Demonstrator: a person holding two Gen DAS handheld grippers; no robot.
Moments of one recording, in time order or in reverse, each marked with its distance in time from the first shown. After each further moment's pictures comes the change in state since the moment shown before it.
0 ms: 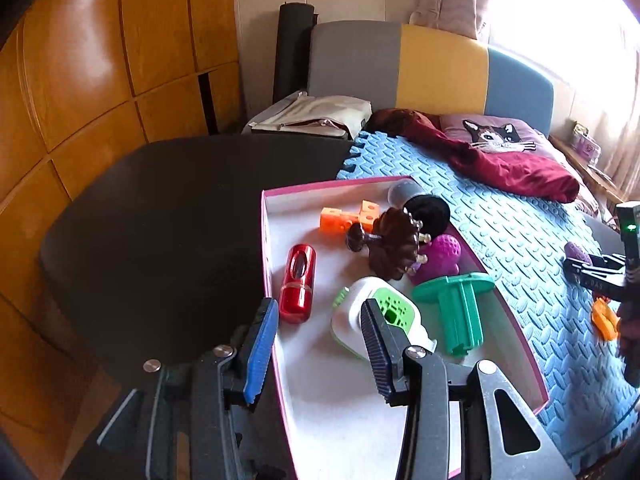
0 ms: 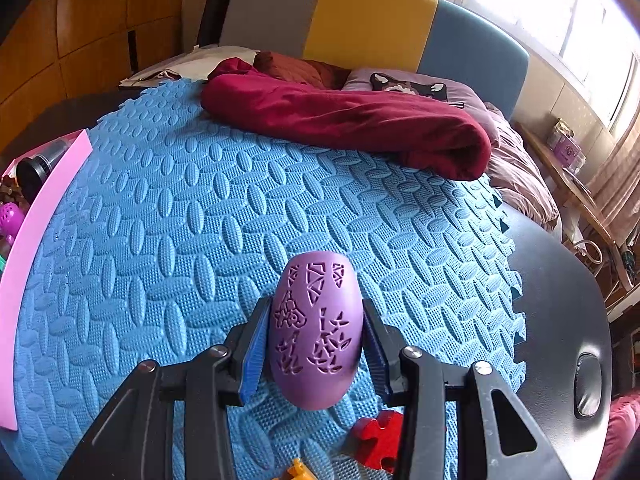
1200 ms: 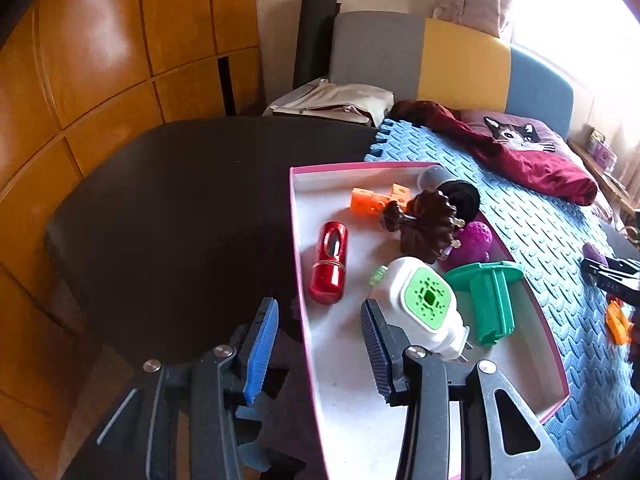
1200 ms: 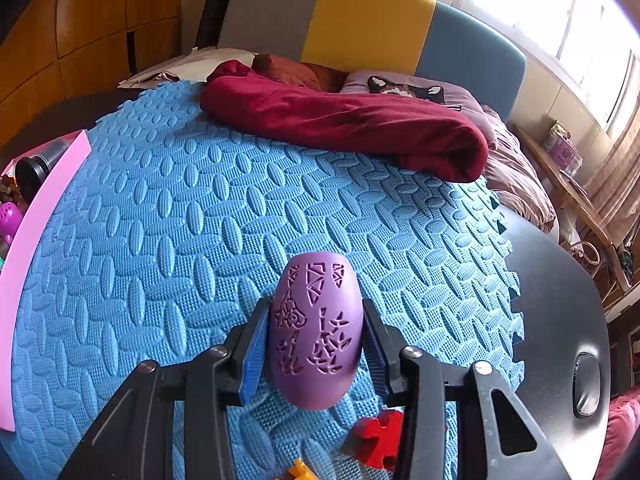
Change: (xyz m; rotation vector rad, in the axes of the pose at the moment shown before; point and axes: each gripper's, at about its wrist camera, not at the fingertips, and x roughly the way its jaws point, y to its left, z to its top) left arm 0.008 0.019 -0.012 -0.058 0.034 0.045; right arm -0.002 0.001 -0.001 -0.006 -0.014 -0.016
